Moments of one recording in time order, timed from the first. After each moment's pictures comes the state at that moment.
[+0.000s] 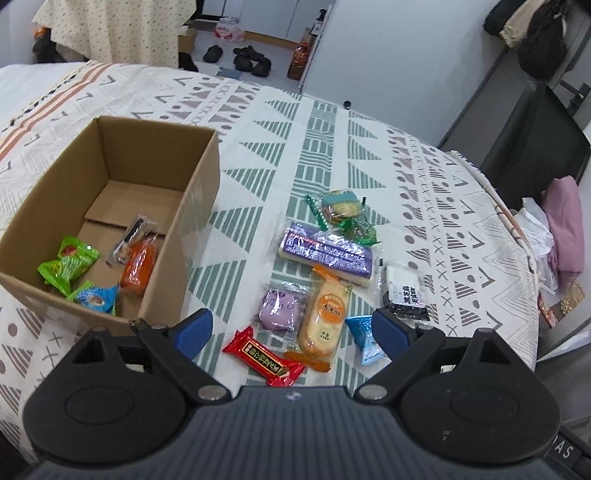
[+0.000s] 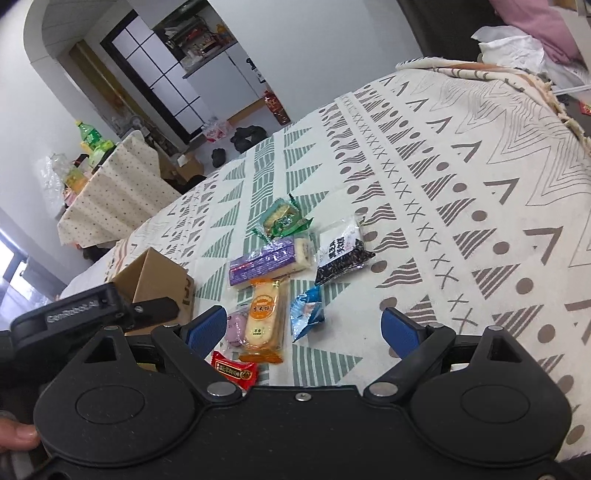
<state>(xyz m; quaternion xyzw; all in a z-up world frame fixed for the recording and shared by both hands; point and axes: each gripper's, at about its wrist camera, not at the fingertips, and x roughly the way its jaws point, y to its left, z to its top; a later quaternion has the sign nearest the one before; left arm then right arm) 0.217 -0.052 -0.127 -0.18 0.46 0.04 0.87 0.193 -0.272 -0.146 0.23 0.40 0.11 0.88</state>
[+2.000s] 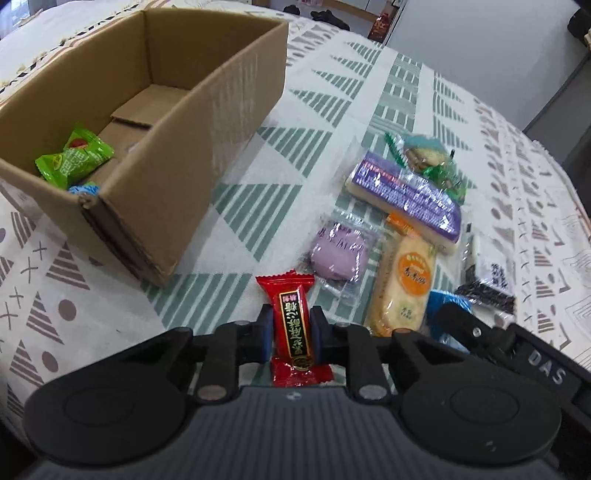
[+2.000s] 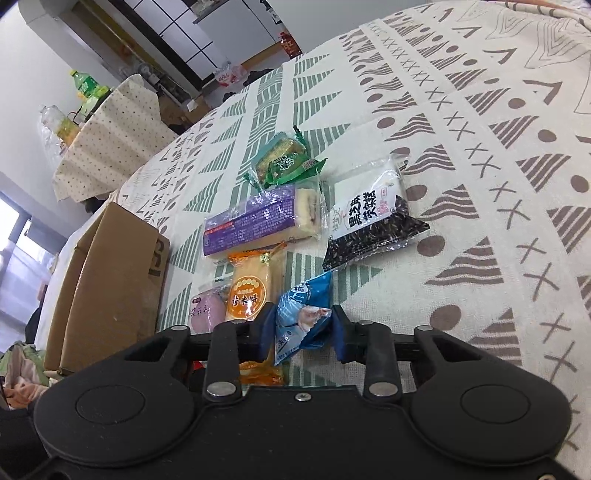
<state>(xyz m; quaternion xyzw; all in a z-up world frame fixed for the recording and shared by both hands) 0.229 -0.061 -0.204 -0.21 0.50 0.15 0.82 0.262 -0.244 -0.216 0.22 0.46 0.16 0.84</state>
